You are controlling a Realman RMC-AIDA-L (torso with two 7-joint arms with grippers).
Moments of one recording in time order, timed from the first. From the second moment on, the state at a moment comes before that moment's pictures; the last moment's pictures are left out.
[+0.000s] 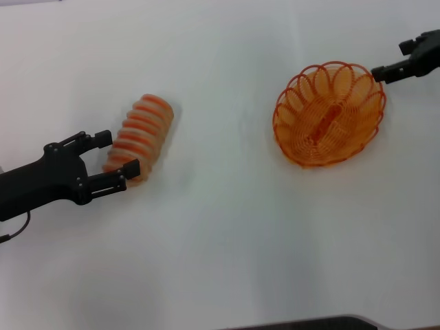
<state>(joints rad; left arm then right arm) -0.36 -2.11 0.63 0.54 1.93 1.55 -1.19 0.67 1.99 -0.58 -0.90 -2.61 -1.37 1.85</state>
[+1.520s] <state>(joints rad) -0.37 -2.11 0.63 0.54 1.93 1.55 -1.19 0.68 2.07 -0.69 -0.77 -2.60 -1.10 1.85</state>
